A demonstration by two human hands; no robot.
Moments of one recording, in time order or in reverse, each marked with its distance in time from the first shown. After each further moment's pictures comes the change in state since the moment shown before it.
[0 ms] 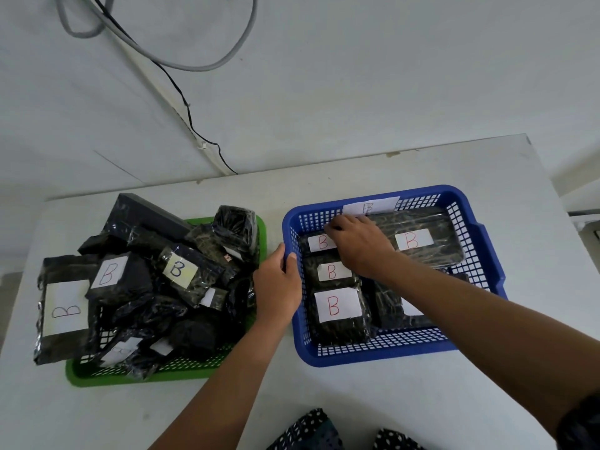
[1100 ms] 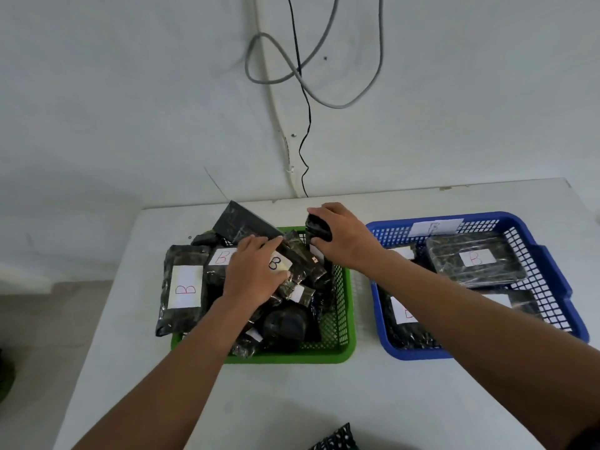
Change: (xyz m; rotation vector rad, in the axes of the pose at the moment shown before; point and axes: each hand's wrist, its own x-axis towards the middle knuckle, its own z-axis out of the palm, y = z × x) left_hand 0.048 -0.079 -0.192 0.618 -0.089 0.314; right_hand 0.062 -0.165 -0.086 0.550 0.193 0.103
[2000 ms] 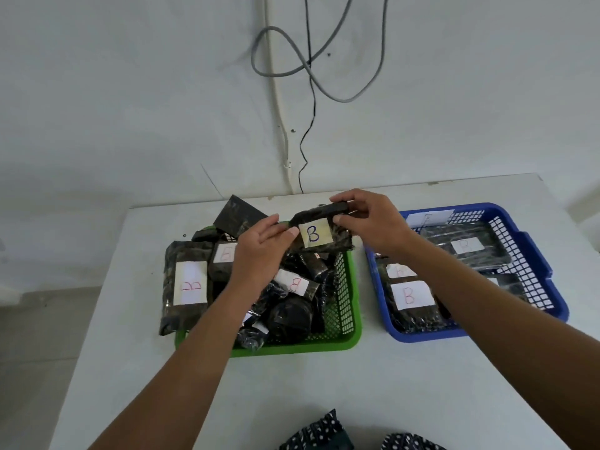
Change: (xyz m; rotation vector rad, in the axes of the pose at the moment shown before) left_hand -0.007 0.012 -0.022 -1.046 0.042 -0.202; right_hand -0.037 -0.025 -0.044 0.584 0.127 0.178
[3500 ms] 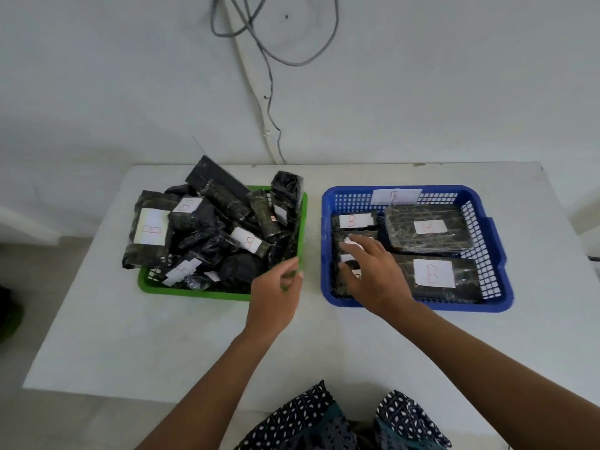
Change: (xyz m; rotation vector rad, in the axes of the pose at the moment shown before) left_hand -0.129 -0.065 0.140 0.323 0.136 0.030; right_hand -0.118 0.138 -0.061 -0.664 0.028 -0.280
